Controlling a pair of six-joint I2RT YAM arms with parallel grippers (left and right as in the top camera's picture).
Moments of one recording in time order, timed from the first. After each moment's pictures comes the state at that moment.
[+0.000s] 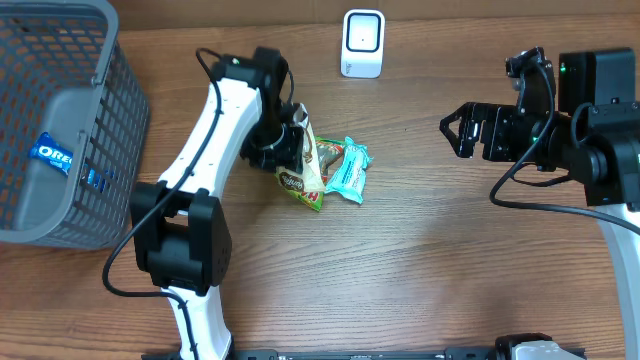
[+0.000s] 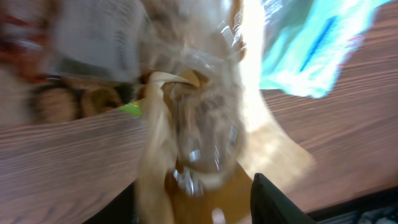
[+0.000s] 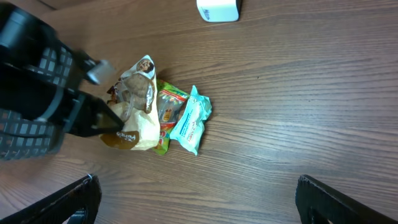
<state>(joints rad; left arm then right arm) -0.24 2.05 1.86 -1.46 0.21 -0.08 0.11 1.35 1.63 -1.20 -0.38 0.20</state>
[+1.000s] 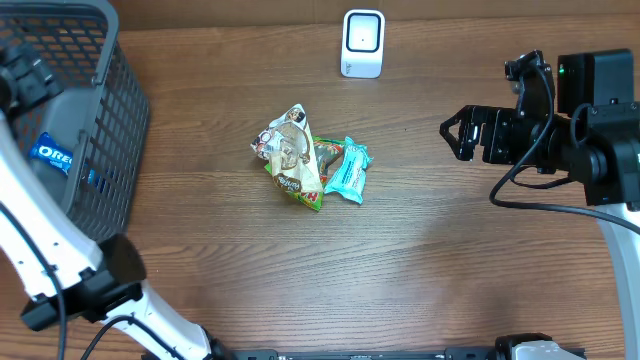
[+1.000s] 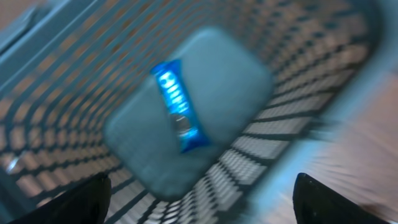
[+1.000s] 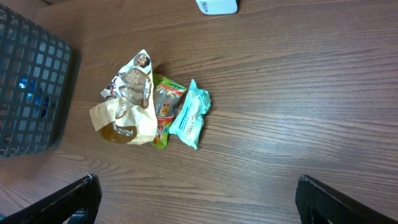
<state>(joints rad) 0.54 2.00 2.70 -1.68 -0.11 -0.15 0.11 1.35 1.63 -1.22 -0.38 0.20</state>
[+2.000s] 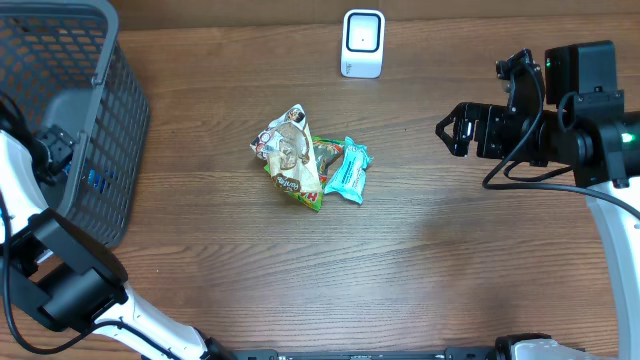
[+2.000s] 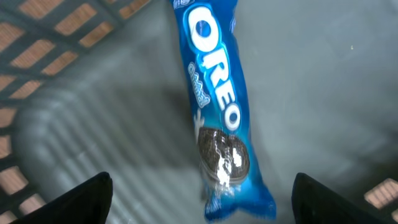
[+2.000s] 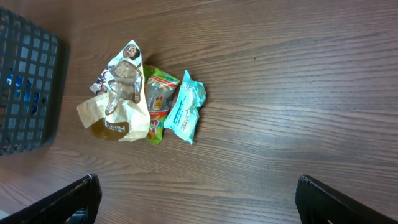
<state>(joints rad) 0.69 2.02 1.74 -0.90 -0.06 -0.19 0.11 1.41 1.63 -1.23 -0.38 0.20</state>
